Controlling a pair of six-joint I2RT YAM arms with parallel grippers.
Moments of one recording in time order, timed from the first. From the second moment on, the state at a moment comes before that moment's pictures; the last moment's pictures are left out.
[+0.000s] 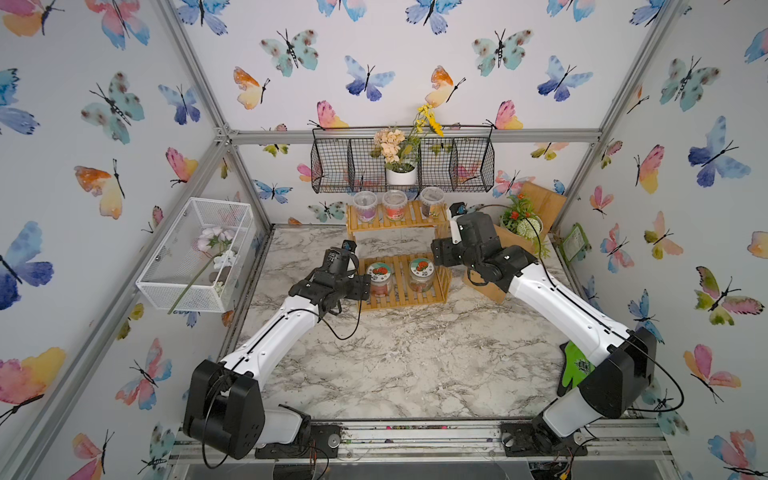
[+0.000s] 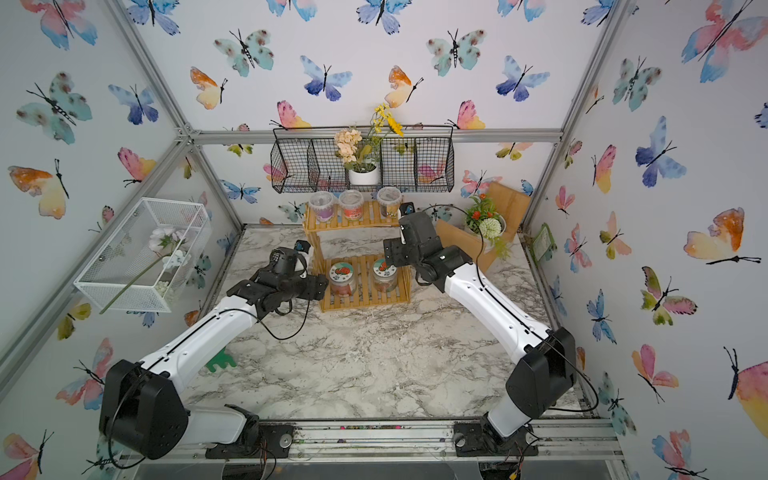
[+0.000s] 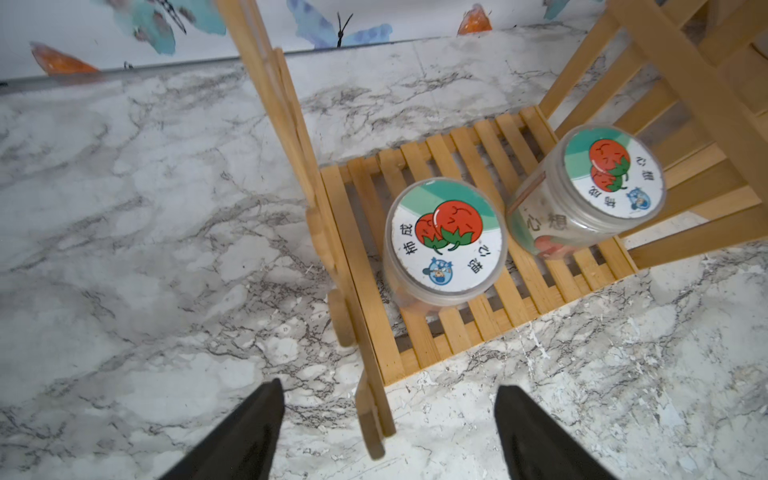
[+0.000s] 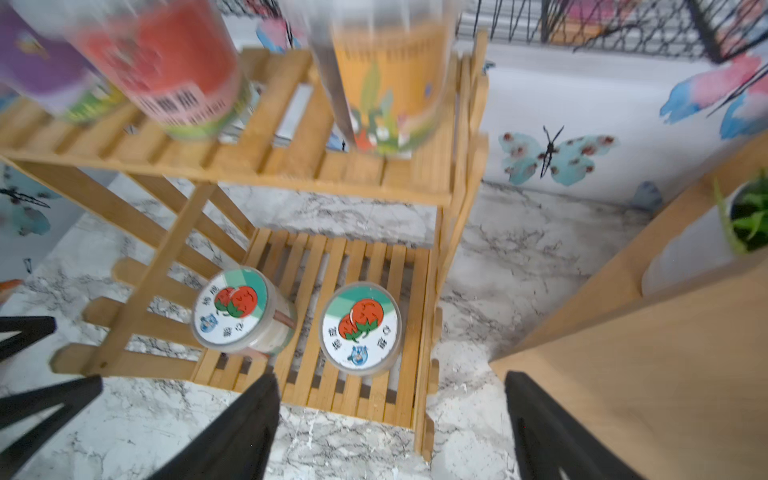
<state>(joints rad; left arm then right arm) -0.39 1.34 1.05 -0.43 -0.03 -0.13 0.63 1.60 1.59 -0.55 0.22 0.18</state>
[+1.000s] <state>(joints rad) -0.39 1.26 1.03 -0.36 0.06 -0.13 0.51 1.85 1.92 -0.48 -0.03 -0.02</state>
